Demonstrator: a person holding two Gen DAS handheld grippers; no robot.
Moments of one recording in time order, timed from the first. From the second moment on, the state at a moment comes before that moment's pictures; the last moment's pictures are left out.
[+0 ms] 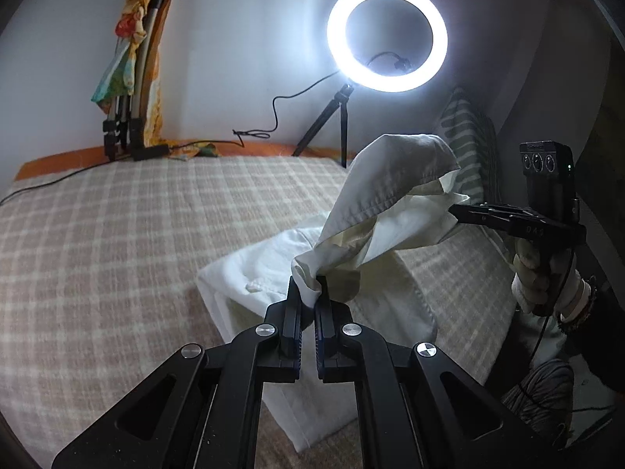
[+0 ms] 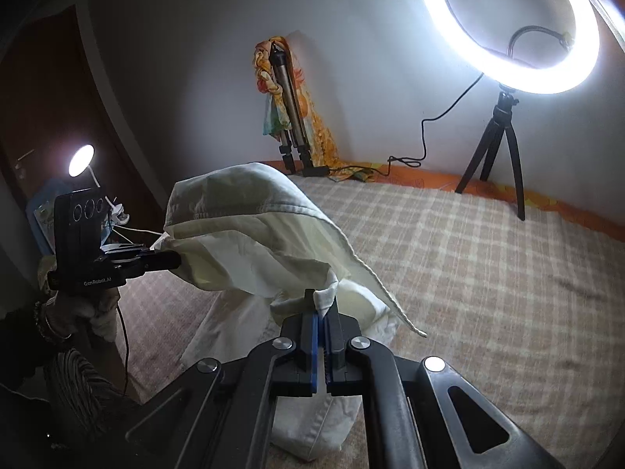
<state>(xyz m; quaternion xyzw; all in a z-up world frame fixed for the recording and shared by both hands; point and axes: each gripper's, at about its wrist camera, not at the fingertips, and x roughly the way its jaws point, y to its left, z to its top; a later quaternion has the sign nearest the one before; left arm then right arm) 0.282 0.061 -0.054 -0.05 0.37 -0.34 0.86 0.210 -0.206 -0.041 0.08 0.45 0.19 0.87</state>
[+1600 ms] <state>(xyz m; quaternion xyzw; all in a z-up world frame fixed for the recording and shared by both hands) 0.252 0.064 -0.105 0.01 0.45 -0.31 0.83 0.163 -0.231 -0.139 0.16 0.52 0.19 0.81</state>
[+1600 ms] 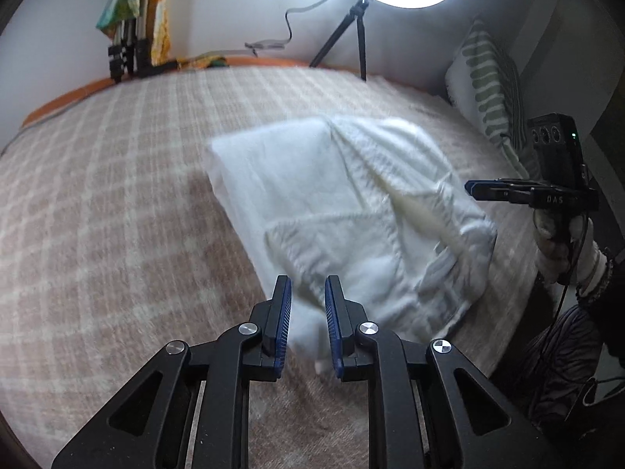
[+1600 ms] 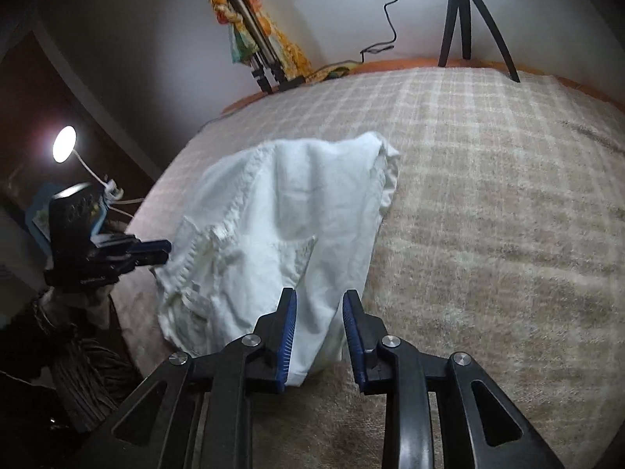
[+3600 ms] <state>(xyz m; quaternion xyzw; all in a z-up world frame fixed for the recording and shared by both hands) 0.302 -0.151 -0.098 0.11 0.40 -0.39 0.82 0.303 -0.289 -0.200 0.20 0.52 0.22 0.80</state>
